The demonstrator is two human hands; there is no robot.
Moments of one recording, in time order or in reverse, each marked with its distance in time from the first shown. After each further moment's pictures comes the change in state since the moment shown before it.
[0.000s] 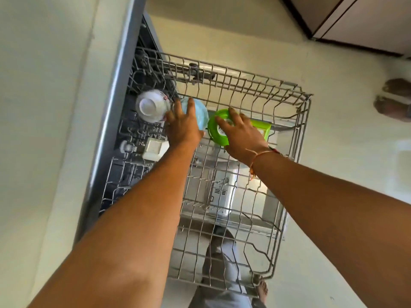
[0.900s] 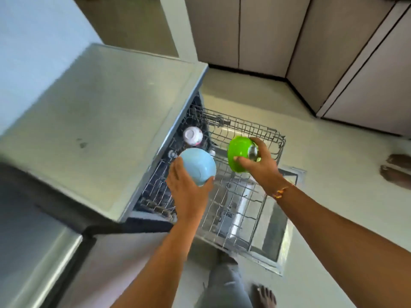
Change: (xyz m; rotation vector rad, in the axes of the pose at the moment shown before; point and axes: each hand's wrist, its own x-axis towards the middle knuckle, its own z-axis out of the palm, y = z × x) left_hand -0.338 0.042 -0.113 -0.611 0.633 -0.225; right_hand -0.223 -0.013 -0.122 1.259 0.239 0.049
